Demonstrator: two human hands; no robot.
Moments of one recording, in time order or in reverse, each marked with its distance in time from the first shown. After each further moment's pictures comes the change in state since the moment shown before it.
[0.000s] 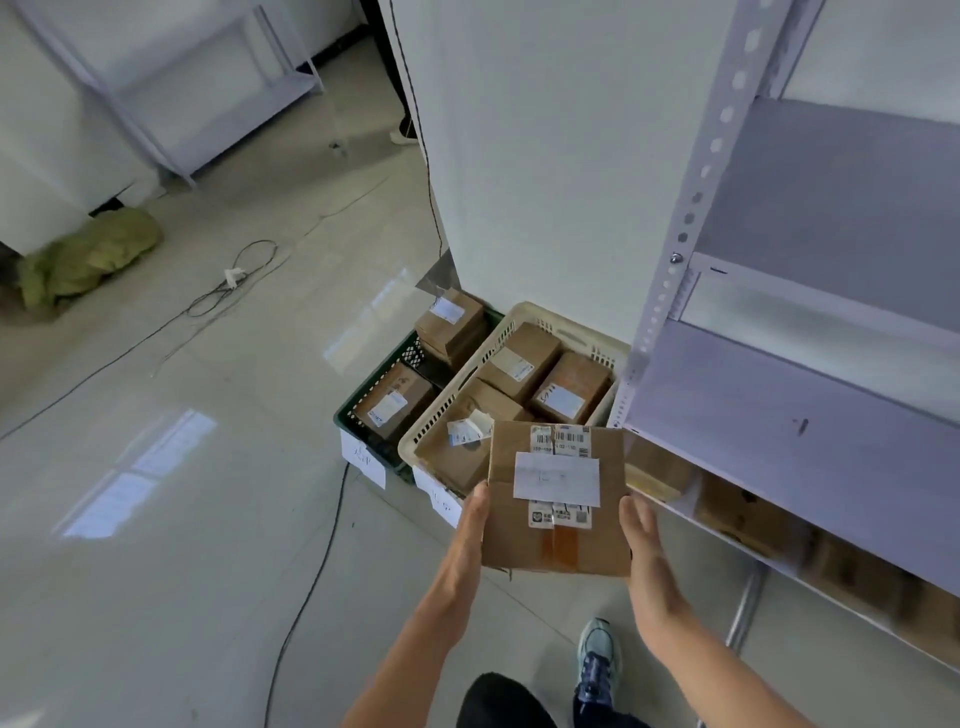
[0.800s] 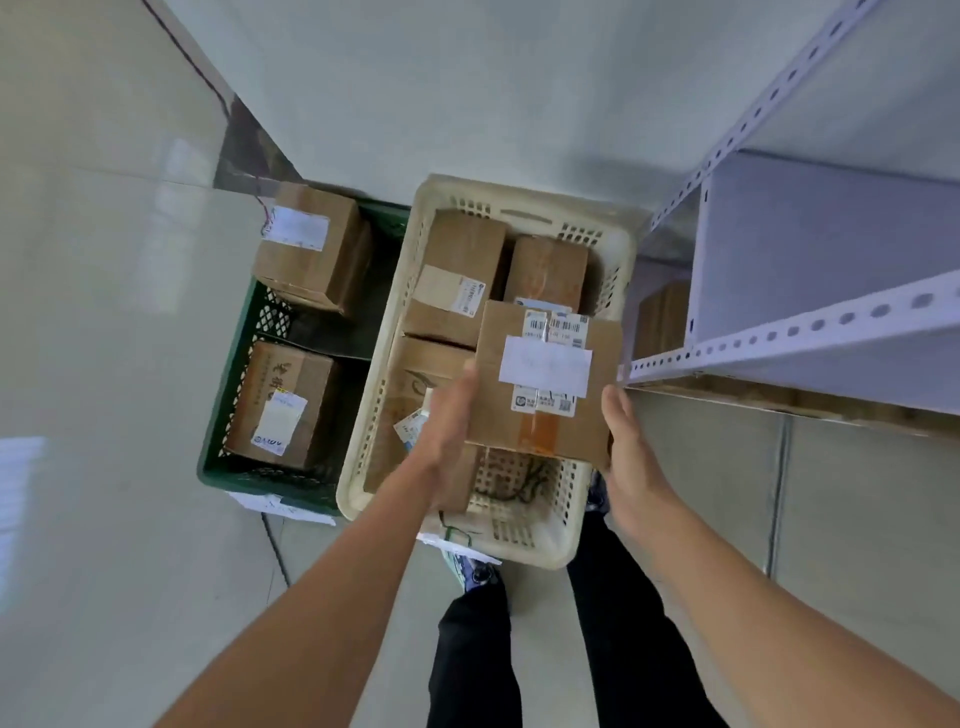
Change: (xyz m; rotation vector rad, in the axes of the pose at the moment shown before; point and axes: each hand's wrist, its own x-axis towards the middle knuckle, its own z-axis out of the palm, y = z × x) left_hand 0.476 0.010 -0.087 0.296 -0.329 -0.252; right_hand 0.375 0.039 0.120 0.251 0.437 0.190
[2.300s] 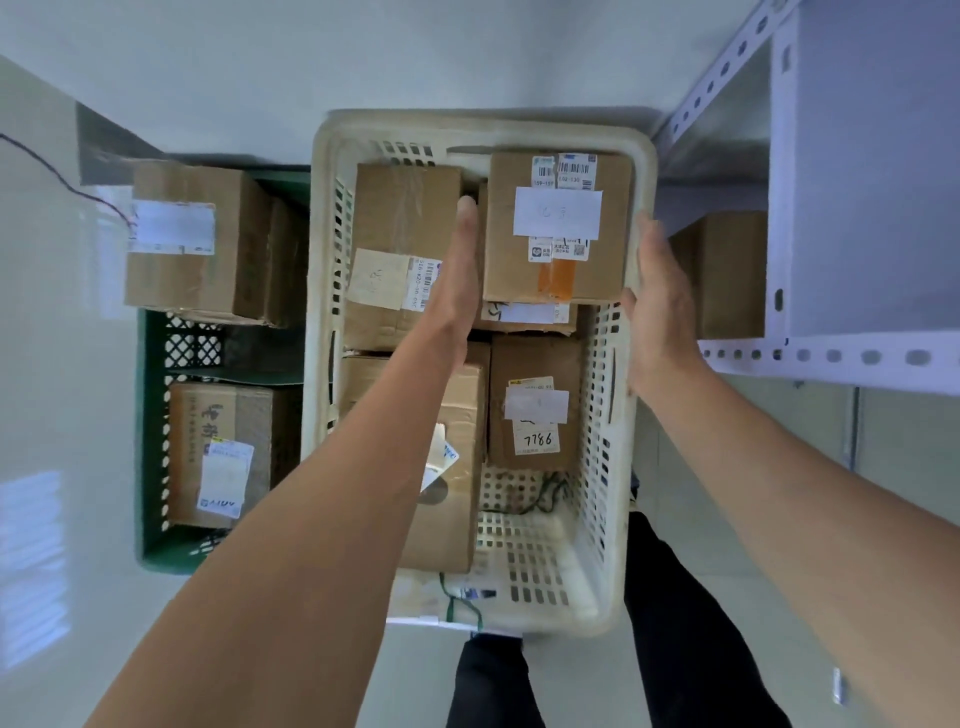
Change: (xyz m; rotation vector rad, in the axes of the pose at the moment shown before) left_hand 0.244 0.050 0.057 0.036 -0.087 0.161; right_hand 0.205 -0.053 0.002 0.005 0.163 -0.322
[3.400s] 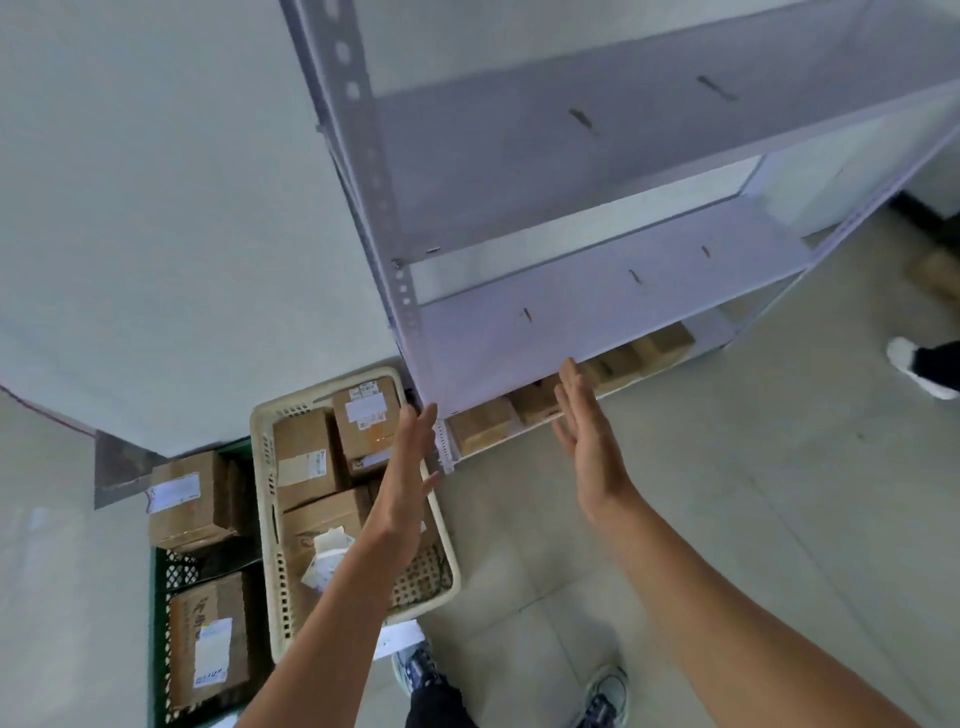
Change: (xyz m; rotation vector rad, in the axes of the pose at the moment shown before) left_hand -0.521 0.109 0.150 0.172 -0.345 0.316; right_hand -0.468 -0.185 -0.277 0.280 0.191 -0.297
